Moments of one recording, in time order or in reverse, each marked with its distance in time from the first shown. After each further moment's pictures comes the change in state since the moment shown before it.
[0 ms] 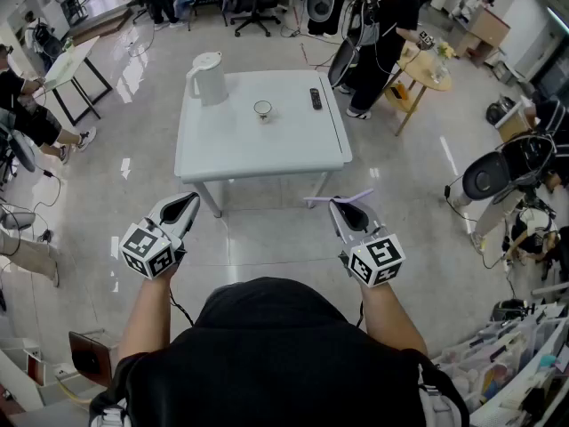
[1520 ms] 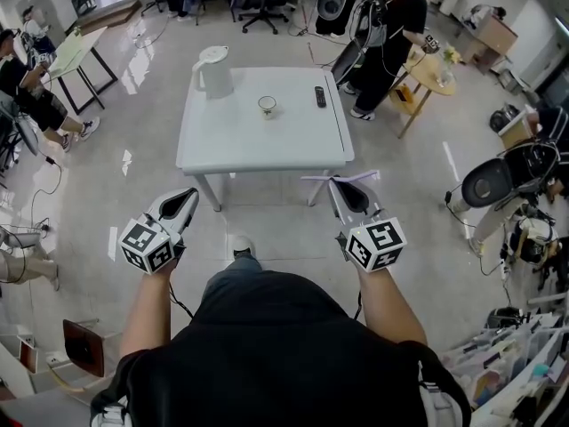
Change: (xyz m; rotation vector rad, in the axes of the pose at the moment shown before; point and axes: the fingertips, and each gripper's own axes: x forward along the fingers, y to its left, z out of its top) left arm -0.011 -0.006 -0.008 -0.035 -0.008 0.056; right arm 0.018 -0.005 0.037 -0.016 -0.054 0.011
